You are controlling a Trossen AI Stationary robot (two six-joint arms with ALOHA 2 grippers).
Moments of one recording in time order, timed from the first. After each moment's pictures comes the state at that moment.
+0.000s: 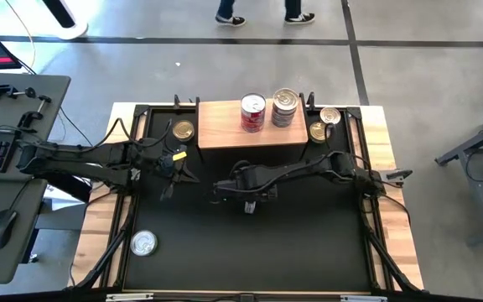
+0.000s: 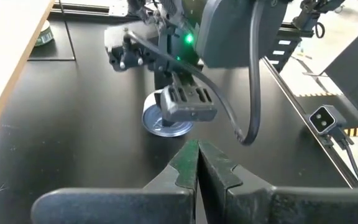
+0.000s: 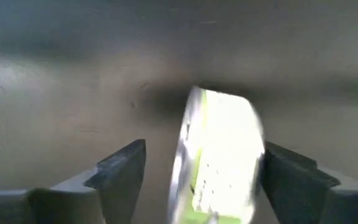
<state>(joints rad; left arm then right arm) 0.03 0.79 0.59 -0.27 0.20 -0.03 0.14 2.27 2.01 -1.23 0.10 1.62</state>
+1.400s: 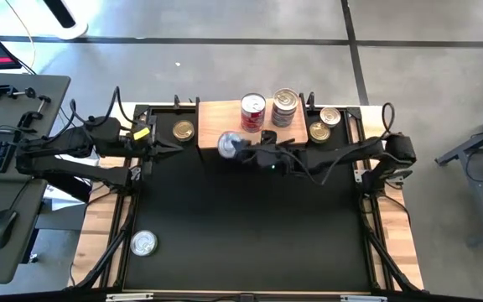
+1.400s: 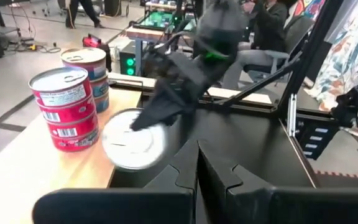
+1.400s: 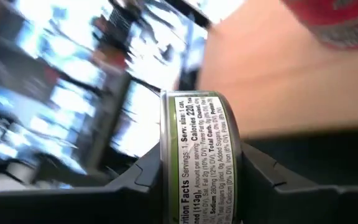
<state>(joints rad) 0.00 0.69 0.98 -0.51 -0.09 -0.11 0.05 1.69 1.23 0.09 0.66 1.31</state>
